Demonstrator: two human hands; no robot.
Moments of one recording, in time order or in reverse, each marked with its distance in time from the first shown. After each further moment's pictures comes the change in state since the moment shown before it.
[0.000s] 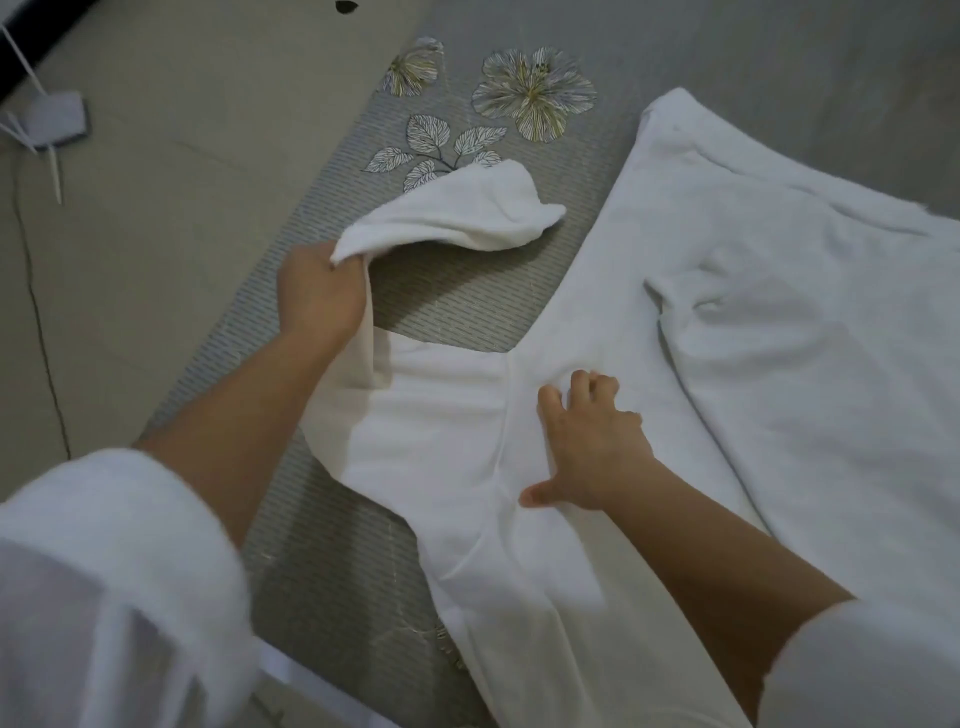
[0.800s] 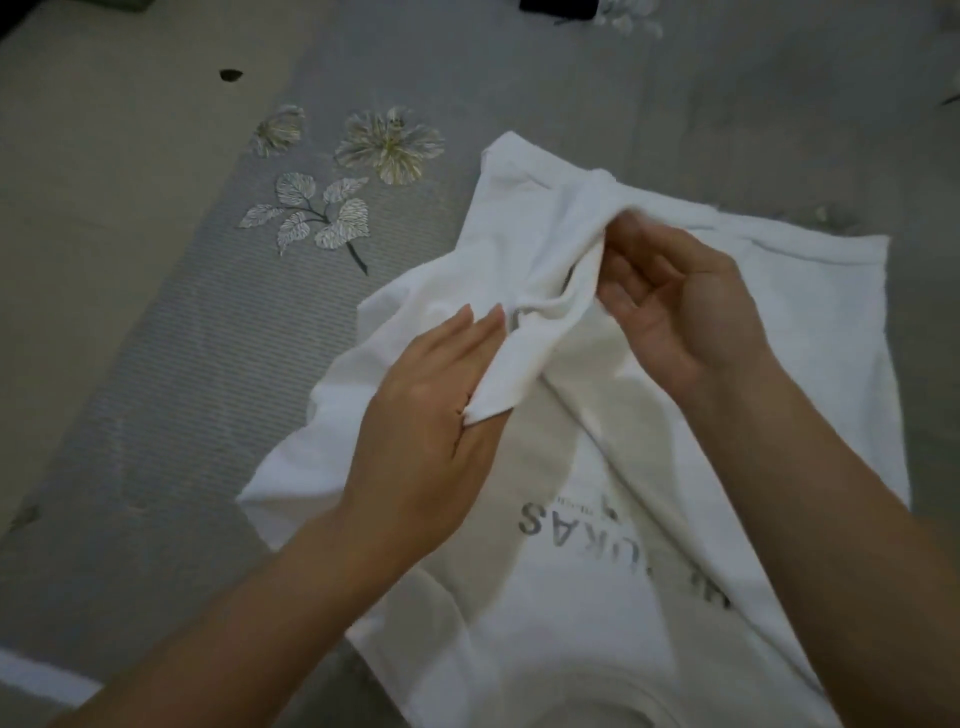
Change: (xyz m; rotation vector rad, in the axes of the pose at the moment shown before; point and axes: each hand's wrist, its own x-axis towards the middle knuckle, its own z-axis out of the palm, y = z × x) left_hand -0.185 0.122 0.010 -0.285 -0.216 0.851; right_hand -0.090 0.128 -0.099 2.410 0.603 -0.071
